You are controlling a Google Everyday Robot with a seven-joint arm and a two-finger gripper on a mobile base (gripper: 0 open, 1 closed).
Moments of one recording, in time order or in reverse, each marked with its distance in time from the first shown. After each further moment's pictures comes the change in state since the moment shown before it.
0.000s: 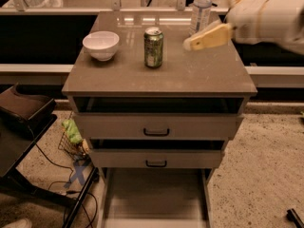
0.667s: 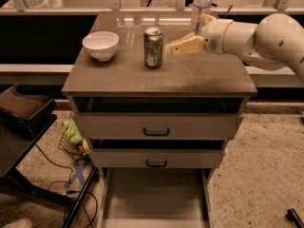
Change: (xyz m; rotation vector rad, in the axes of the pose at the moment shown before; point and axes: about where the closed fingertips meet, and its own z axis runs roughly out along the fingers) arm 0.045 -0.014 0.098 -0.056 -0.116 0.143
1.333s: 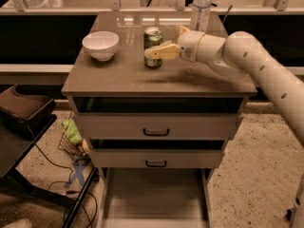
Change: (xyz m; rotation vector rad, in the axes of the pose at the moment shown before) arm 0.022 0.025 0.081 -0.125 -0.126 0.104
